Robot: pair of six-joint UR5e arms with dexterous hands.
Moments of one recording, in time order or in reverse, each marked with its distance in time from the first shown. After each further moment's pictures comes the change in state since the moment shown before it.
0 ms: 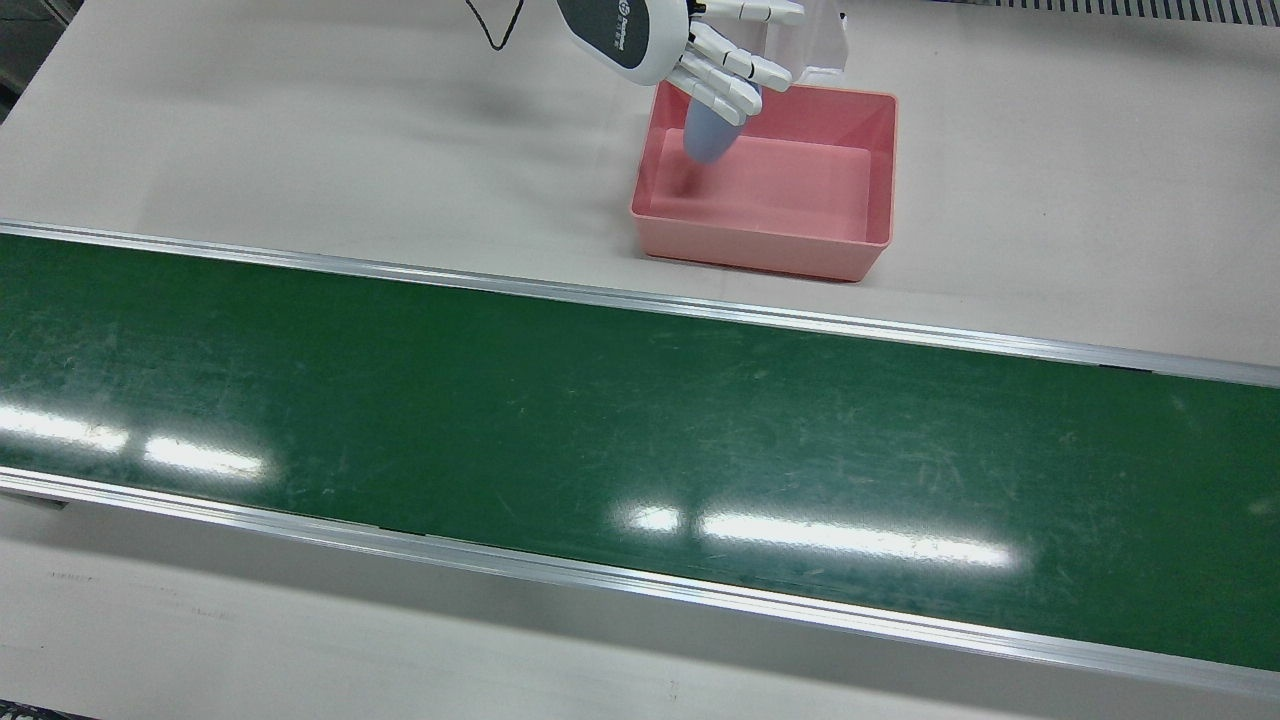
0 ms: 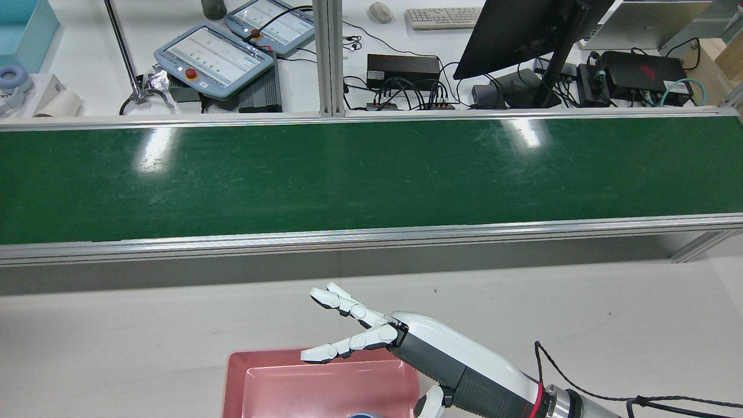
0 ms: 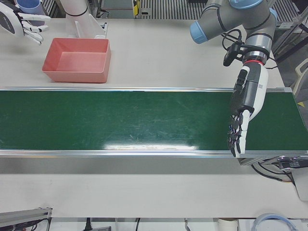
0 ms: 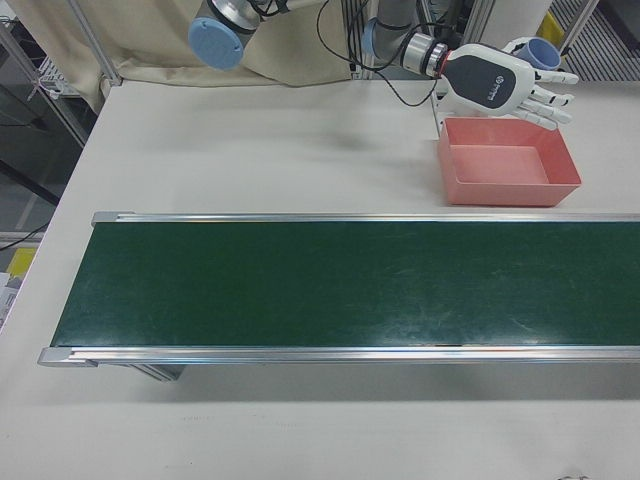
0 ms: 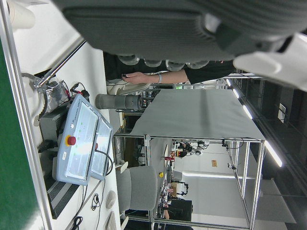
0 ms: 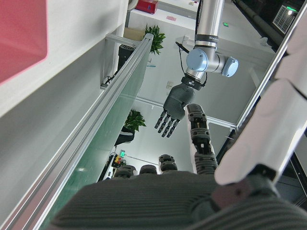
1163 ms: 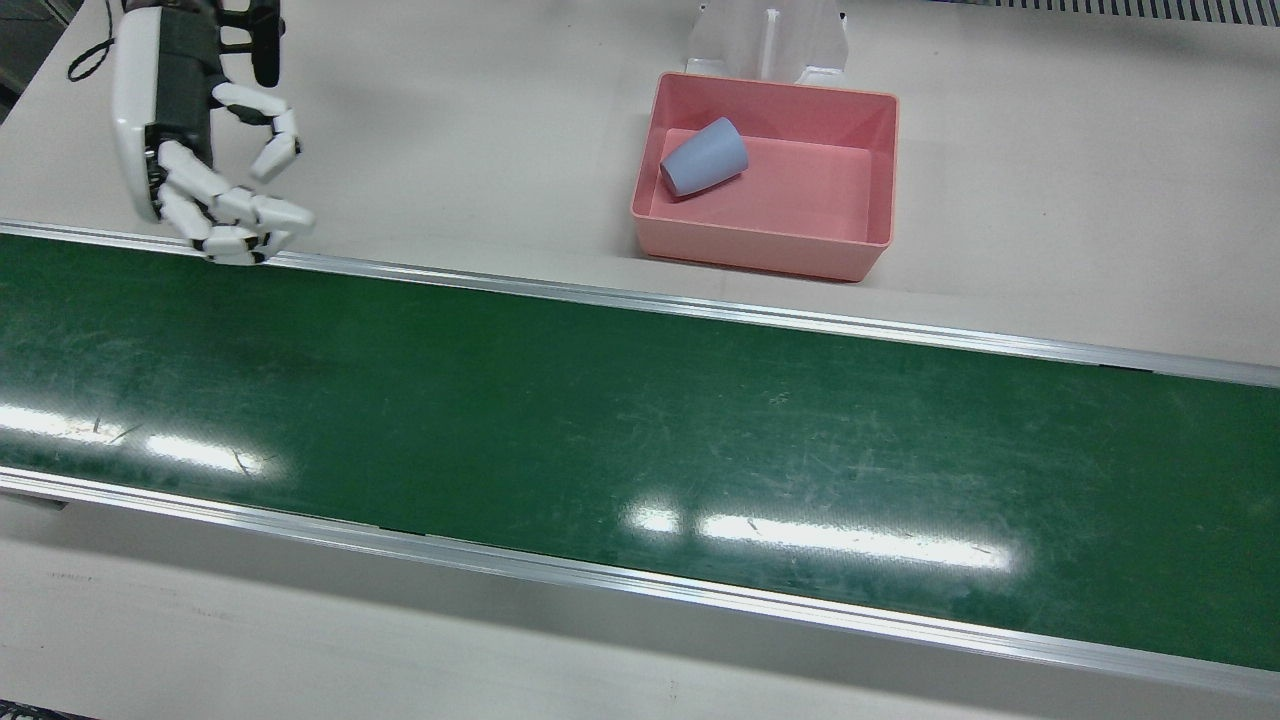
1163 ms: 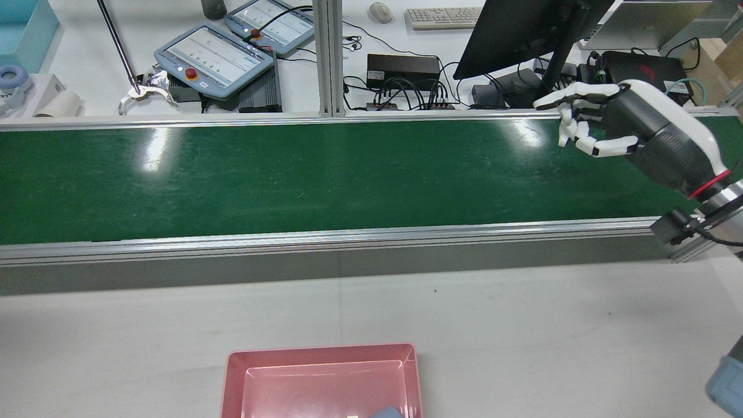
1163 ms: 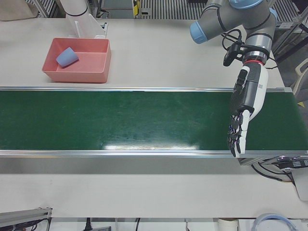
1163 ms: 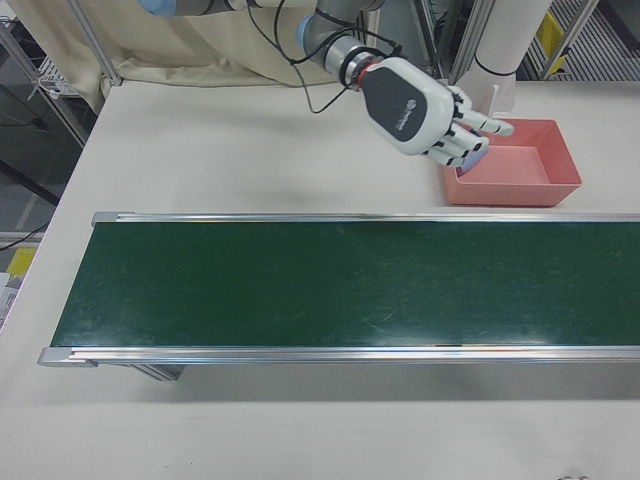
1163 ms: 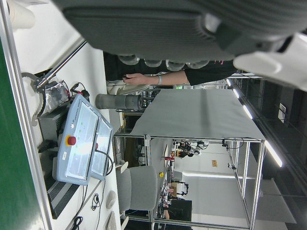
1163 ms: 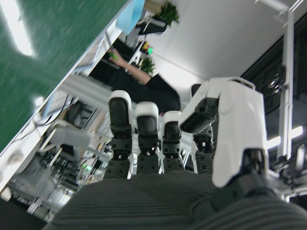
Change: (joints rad) left arm 0.000 0.000 0.000 0.001 0.000 0.000; right arm 0.841 -0.135 -0.194 -0.105 -0.173 0.381
